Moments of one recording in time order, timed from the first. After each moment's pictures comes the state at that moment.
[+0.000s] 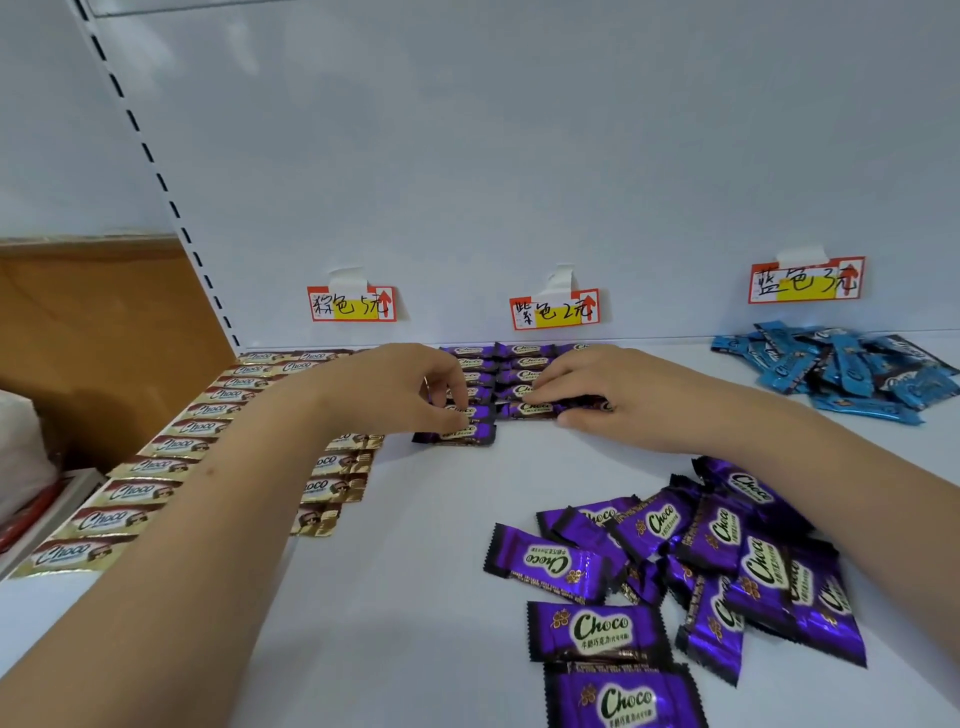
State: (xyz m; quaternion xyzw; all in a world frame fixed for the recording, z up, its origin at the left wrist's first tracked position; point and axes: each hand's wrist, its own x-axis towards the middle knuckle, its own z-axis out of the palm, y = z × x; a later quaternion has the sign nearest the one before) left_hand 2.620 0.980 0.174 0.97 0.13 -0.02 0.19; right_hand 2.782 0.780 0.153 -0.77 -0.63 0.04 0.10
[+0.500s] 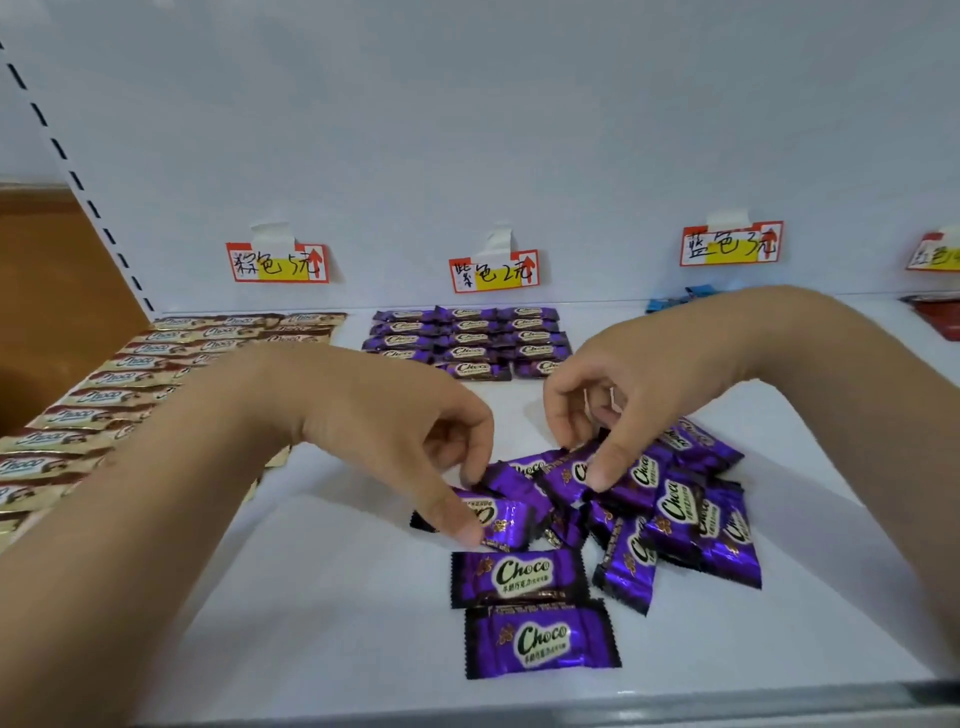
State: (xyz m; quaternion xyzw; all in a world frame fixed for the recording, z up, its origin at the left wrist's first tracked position) left_hand 2.616 0.908 0.191 0.94 -0.04 -0.25 0.24; right_hand 2.762 0.731 0.204 -0.75 -0.57 0.33 0.02
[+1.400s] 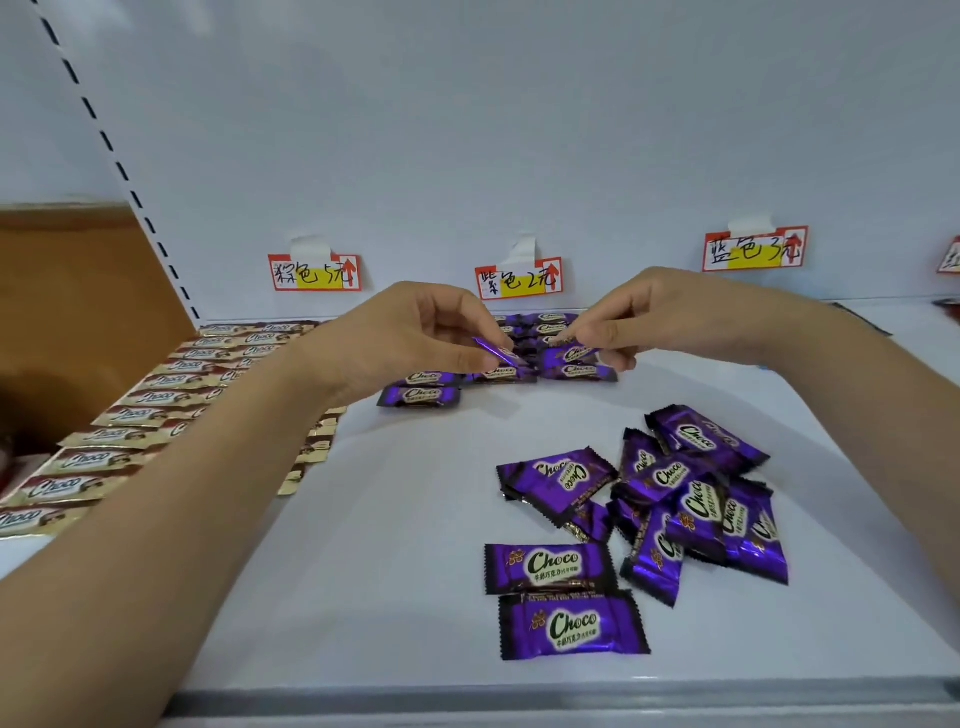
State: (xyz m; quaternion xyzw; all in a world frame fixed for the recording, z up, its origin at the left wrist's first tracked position) left_hand 2.628 0.941 0.175 0.85 0.01 0.07 0.52; right_hand 2.791 0.731 0.193 -0.75 -0.50 0.25 0.34
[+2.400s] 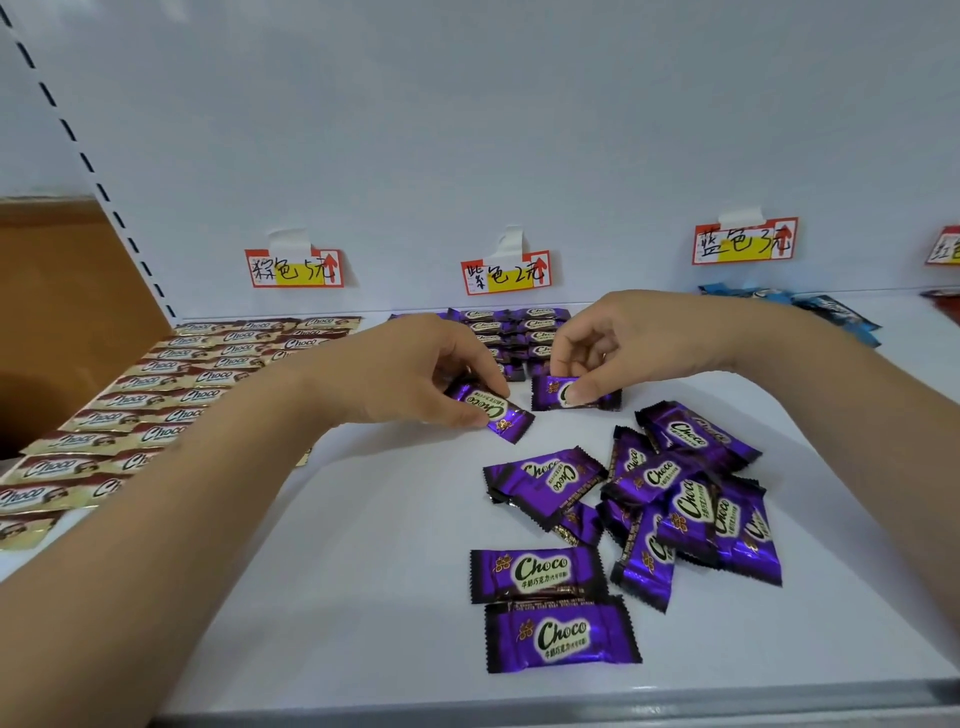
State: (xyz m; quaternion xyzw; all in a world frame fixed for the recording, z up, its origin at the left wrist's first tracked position) left_hand 2.629 0.929 0.171 0.96 -0.02 0.00 0.29; right_hand 2.795 0.743 0.179 -0.78 -0.54 0.25 0.20
